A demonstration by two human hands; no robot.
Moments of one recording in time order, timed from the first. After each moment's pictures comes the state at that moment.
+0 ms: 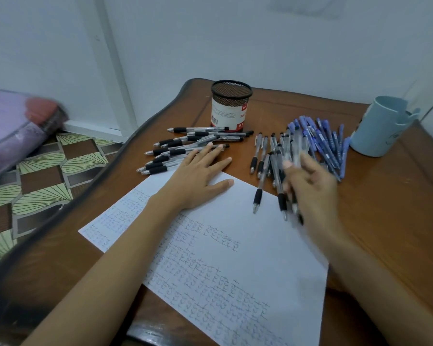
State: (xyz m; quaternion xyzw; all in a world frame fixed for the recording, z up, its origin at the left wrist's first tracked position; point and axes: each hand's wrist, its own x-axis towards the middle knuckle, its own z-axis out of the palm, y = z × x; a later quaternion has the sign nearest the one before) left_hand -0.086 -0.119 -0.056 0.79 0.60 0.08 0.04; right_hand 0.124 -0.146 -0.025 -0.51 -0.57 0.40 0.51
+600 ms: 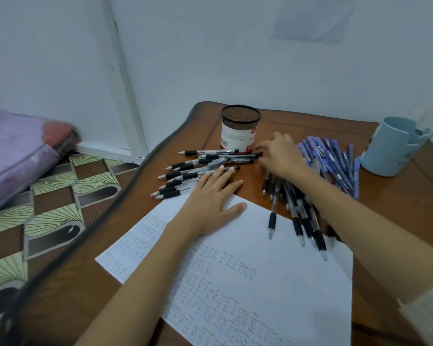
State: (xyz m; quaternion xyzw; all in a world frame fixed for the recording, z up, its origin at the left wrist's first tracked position) left_hand -0.084 -0.119 -0.056 0.79 0.61 0.09 0.04; right_hand 0.071 -0.001 -0.014 -0.56 -0.82 -0.03 0.12
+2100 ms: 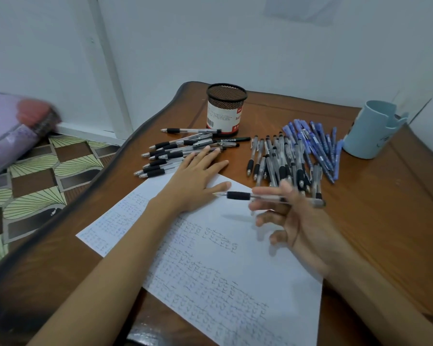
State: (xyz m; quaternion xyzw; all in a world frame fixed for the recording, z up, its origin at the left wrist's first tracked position) left_hand -0.086 -0.118 -0.058 0.79 0.60 0.08 0.05; right_hand 0.130 -0.179 -0.022 -0.36 -0.46 0.71 0.39
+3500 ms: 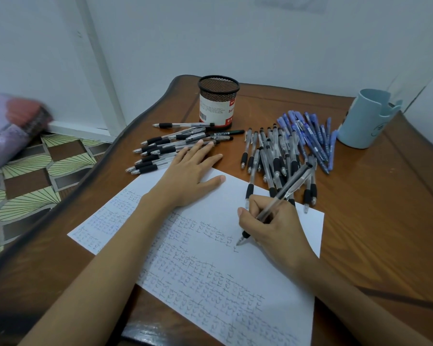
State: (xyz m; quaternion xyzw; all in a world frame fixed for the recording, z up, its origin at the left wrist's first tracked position) left_hand -0.085 -0.115 -0.057 0.79 0.61 0.06 0.05; right_hand 0.110 -0.187 -0.053 -0.41 -0.66 0.48 0.41
